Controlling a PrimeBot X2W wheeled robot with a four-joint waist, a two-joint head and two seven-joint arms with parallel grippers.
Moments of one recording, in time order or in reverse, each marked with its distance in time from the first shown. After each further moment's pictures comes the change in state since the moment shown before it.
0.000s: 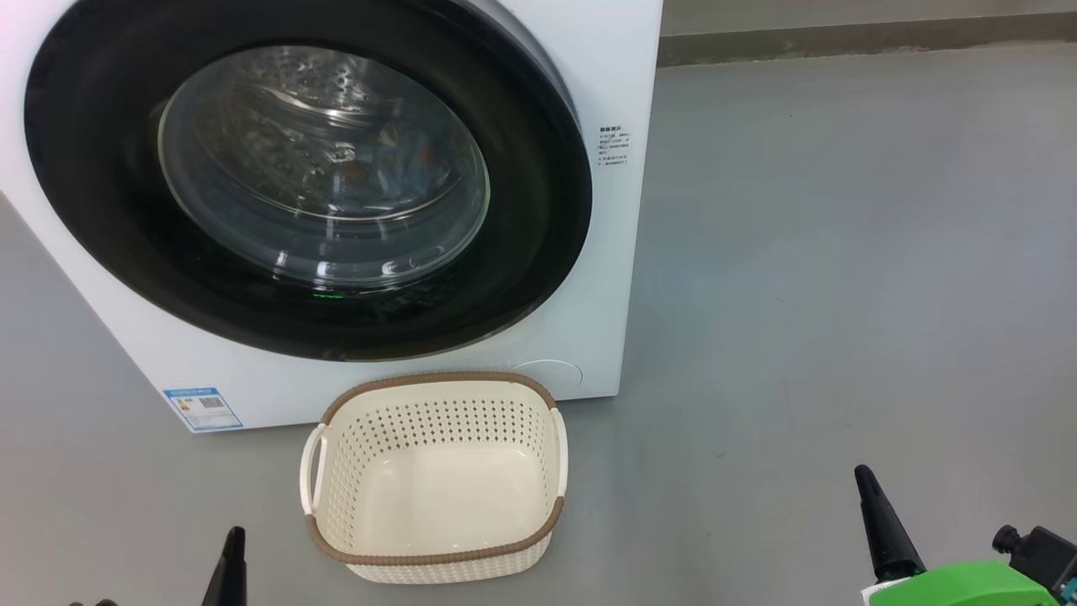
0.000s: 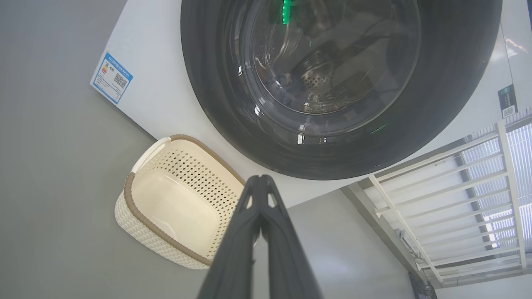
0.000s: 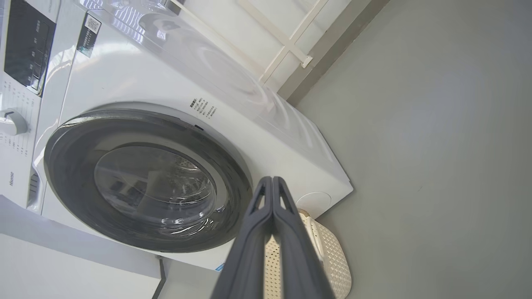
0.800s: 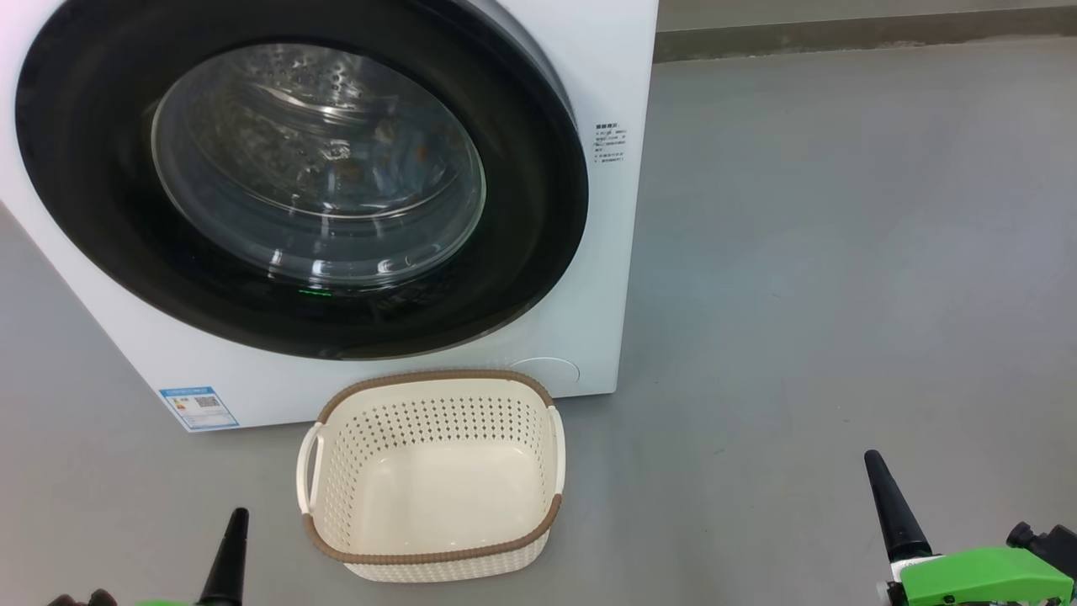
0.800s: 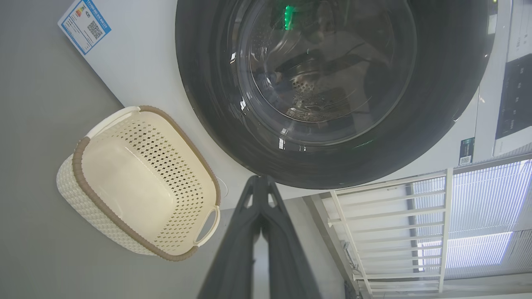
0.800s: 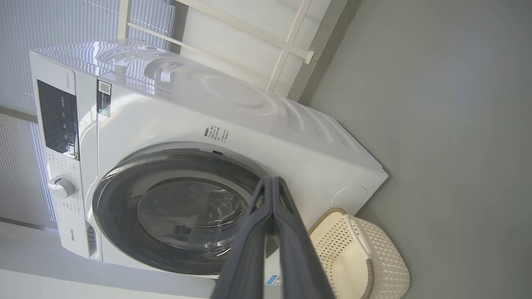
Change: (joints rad) left arm -0.040 -0.001 0.014 0.018 -0.247 0.000 0.064; right arm -0.035 -0.001 -0.024 0.012 0.267 0.000 0.065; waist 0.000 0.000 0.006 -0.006
